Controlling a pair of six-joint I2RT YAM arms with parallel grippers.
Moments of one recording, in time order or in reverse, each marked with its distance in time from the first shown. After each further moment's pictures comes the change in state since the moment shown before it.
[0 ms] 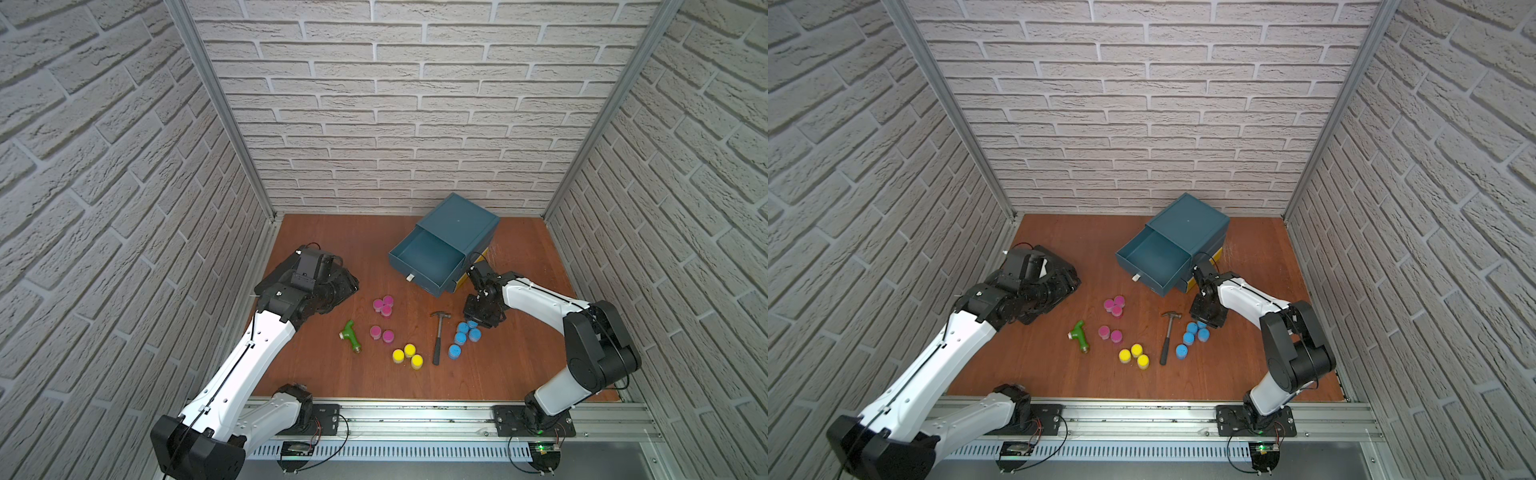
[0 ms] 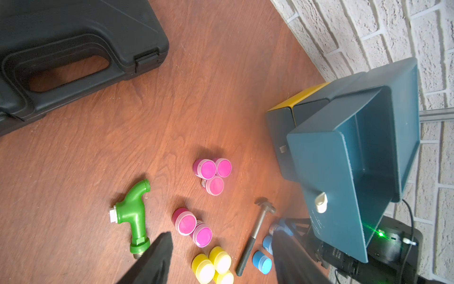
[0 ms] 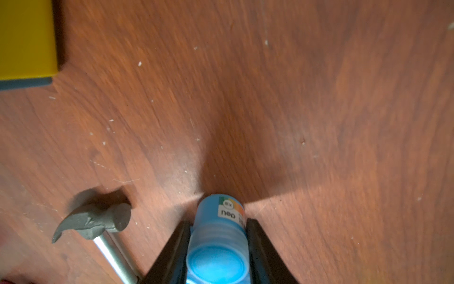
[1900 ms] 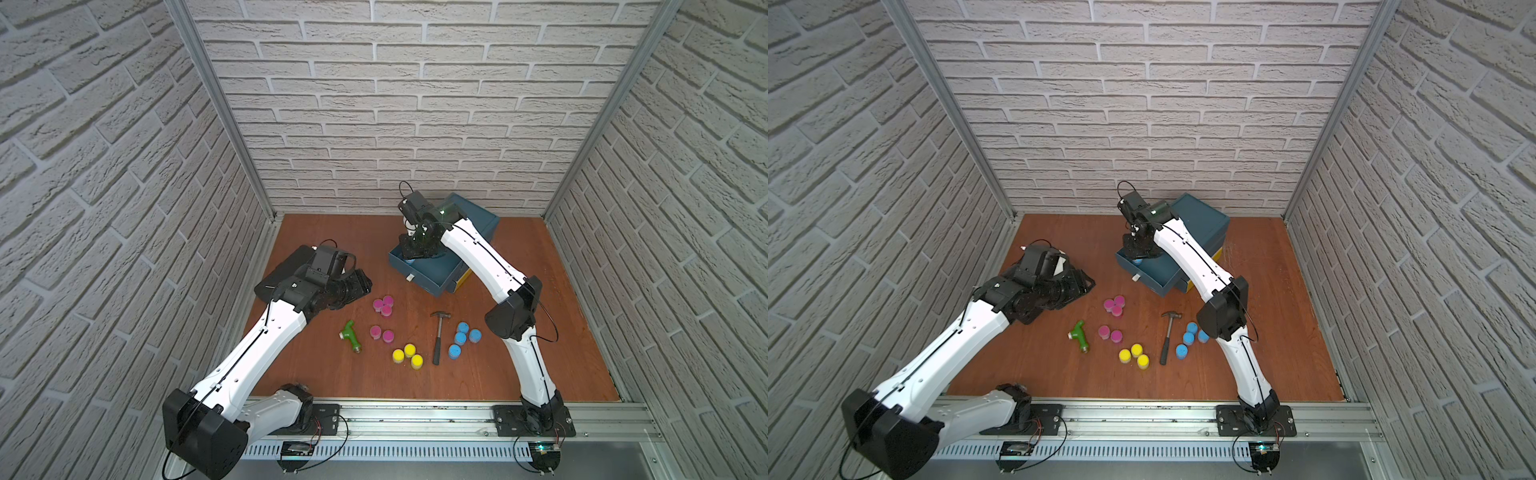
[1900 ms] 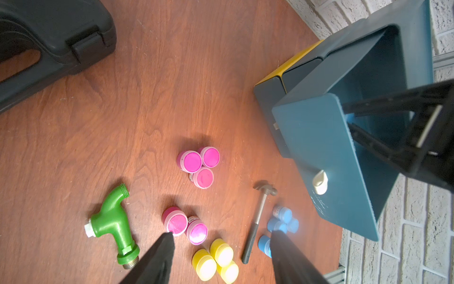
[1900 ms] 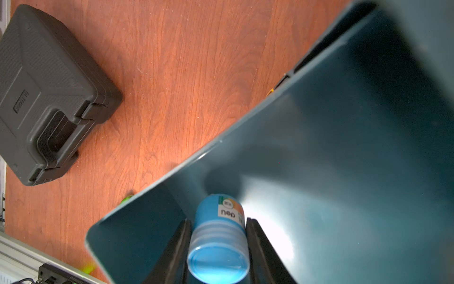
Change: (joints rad) left arm -0.077 0.090 0.013 0.056 0.044 0.093; right arm 0.287 0.661 1.543 -0.614 0.034 -0.346
